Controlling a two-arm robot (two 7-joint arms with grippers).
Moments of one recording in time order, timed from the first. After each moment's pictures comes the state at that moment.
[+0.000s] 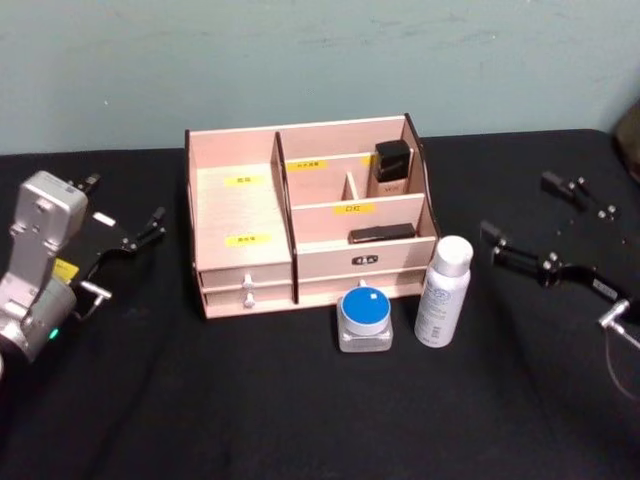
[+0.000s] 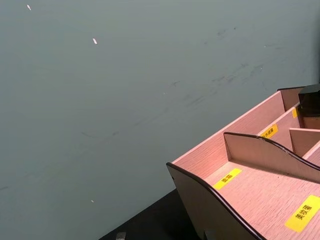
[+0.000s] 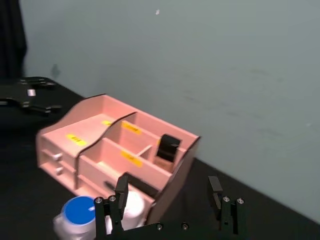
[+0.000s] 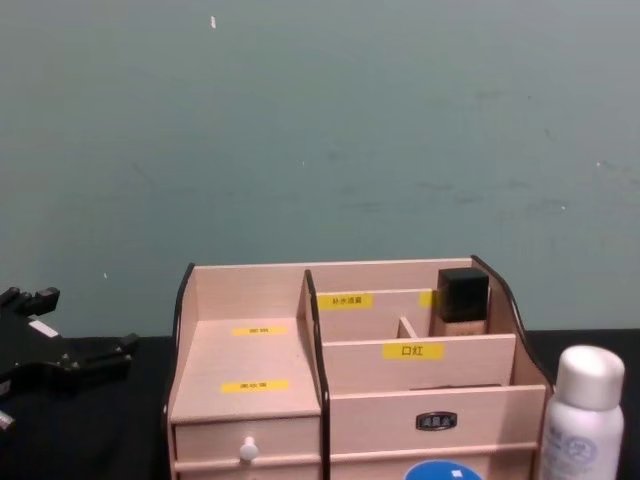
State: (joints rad) left arm -0.20 0.60 0.45 -1.41 -0.25 -0.12 0.03; right arm -0.14 0.79 -0.19 -1.92 0.47 0.00 0.22
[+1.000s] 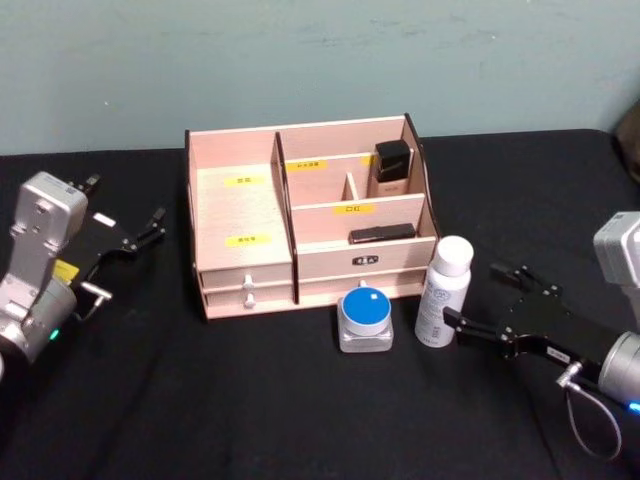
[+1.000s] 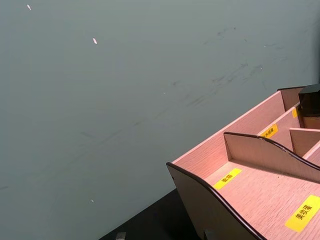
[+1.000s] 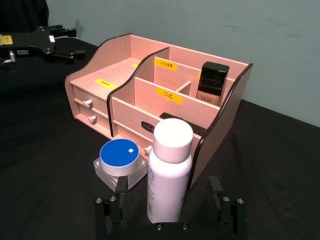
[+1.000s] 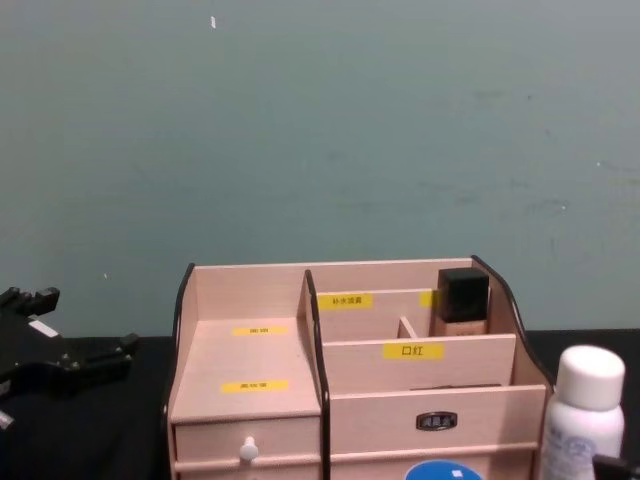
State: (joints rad) left arm -0.20 0.60 0.45 -1.41 -0.25 -0.12 0.03; right arm -0.11 0.70 -0.27 -1.78 0.47 0.12 0.36
